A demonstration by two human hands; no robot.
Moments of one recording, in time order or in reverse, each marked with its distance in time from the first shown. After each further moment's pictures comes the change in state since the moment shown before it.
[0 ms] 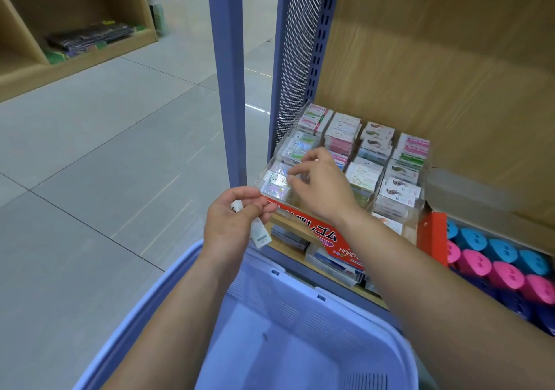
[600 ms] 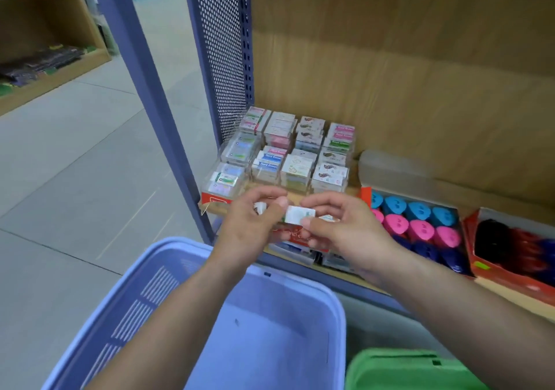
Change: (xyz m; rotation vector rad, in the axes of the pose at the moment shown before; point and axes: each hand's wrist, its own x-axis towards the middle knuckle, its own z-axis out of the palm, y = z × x) left_hand -0.077 -0.001 0.087 0.340 -0.366 0.036; right_hand -0.159 0.023 -0.110 1.019 -0.060 0.459
